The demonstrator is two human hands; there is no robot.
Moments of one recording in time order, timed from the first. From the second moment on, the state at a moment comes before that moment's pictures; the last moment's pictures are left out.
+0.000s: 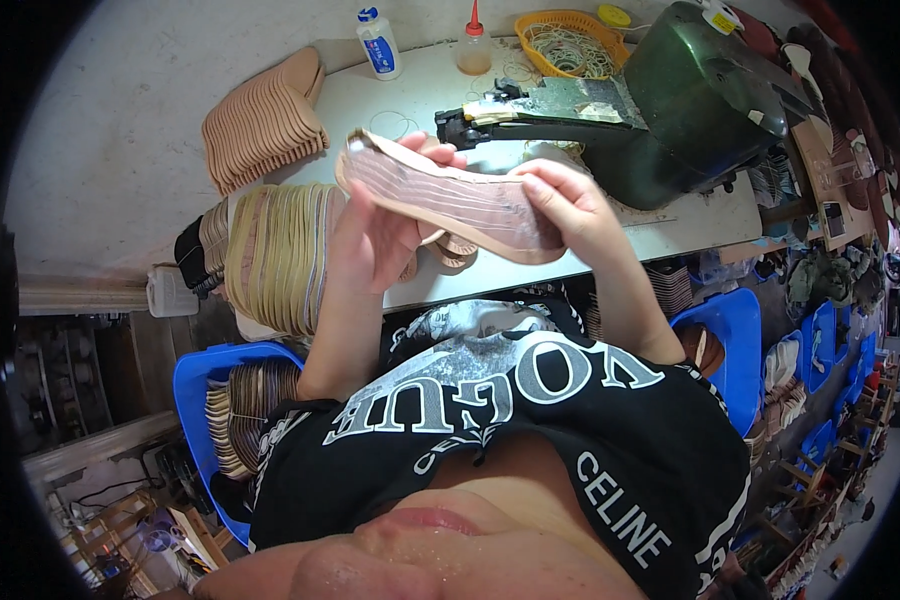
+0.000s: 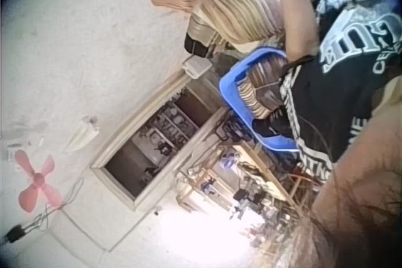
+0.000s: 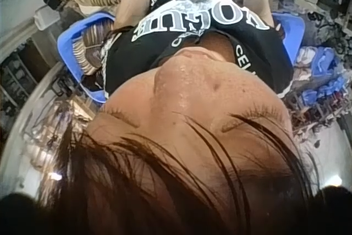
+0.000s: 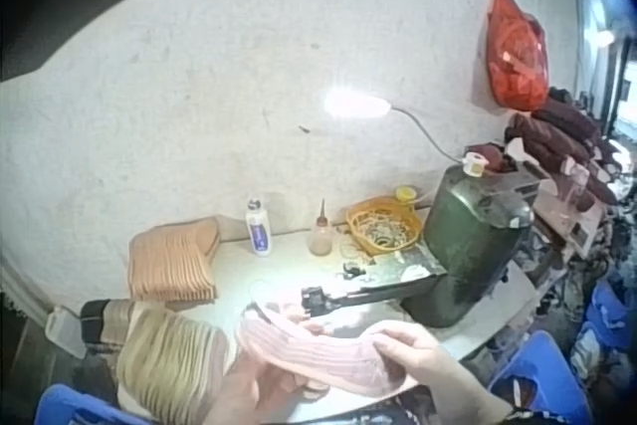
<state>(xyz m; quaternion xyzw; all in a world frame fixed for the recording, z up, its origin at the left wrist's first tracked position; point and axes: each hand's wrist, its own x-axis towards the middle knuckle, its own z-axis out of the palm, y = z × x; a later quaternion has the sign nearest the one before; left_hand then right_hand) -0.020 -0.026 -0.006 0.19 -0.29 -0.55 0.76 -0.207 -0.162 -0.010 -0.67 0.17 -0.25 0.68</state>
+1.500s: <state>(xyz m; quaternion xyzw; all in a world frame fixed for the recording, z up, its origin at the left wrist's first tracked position) -0.029 -0.039 0.013 0.21 -0.27 -0.37 0.87 -0.130 -0.148 0.044 -0.66 0.08 -0.13 0.73</state>
